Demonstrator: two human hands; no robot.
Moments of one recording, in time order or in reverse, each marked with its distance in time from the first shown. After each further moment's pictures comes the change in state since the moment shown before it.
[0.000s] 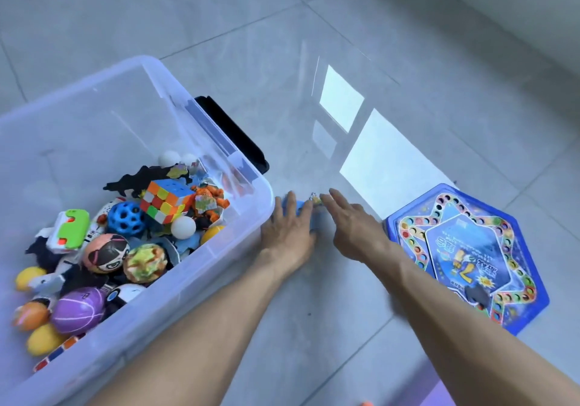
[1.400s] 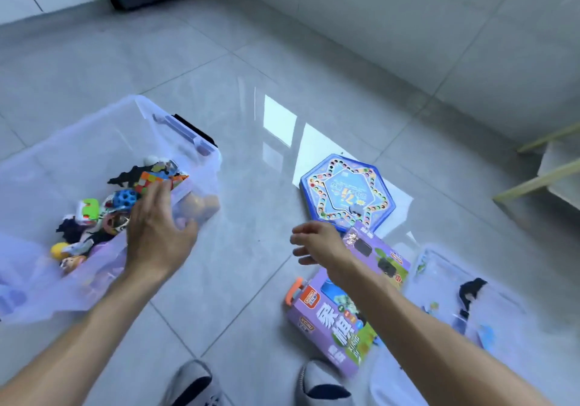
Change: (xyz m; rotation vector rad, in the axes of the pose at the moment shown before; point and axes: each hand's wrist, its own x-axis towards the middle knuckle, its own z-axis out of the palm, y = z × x) left_hand -0.277 -0.007 -0.156 -0.284 0.548 -0.087; right_hand -0.290 -0.056 -0.029 1.249 0.136 0.429
